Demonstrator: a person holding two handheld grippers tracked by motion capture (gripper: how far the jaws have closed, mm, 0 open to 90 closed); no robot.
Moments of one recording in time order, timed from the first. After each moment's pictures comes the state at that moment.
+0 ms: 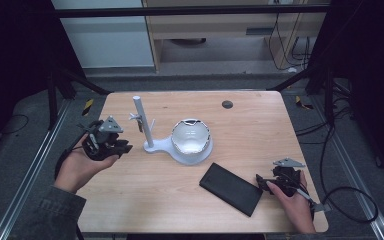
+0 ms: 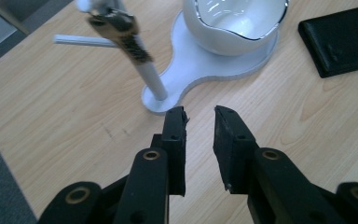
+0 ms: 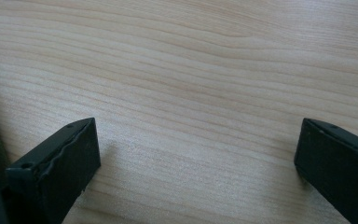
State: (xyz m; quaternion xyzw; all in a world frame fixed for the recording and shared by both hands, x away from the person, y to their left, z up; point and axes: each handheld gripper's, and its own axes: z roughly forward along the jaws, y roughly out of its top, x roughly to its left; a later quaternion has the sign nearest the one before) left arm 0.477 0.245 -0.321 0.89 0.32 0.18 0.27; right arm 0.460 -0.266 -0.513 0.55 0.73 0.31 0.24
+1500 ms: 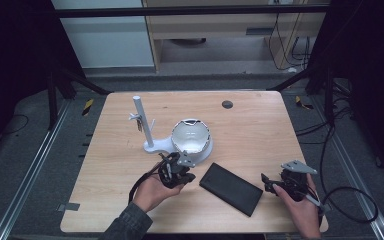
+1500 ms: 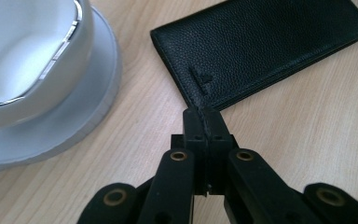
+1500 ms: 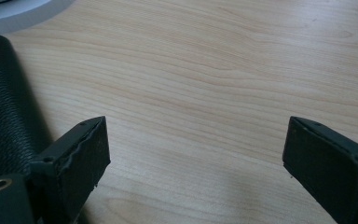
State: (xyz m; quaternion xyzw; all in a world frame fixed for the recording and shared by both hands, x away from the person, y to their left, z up) left arm 0.468 0.089 -0.432 0.93 0.21 0.07 0.30; right arm 0.434 -0.274 -0.489 0.53 0.72 0.36 0.27
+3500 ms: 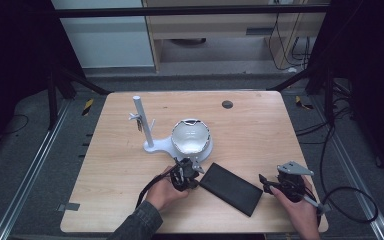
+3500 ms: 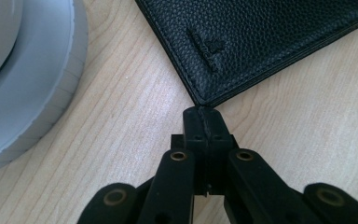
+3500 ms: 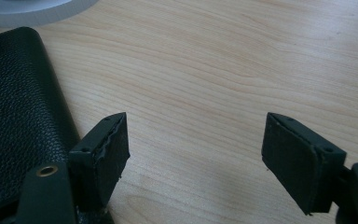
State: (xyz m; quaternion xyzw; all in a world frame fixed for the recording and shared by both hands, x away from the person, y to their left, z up) left arm 0.480 0.066 -0.471 0.95 0.20 0.06 0.23; right arm 0.432 -0.266 -0.488 0.50 0.74 0.37 0.26
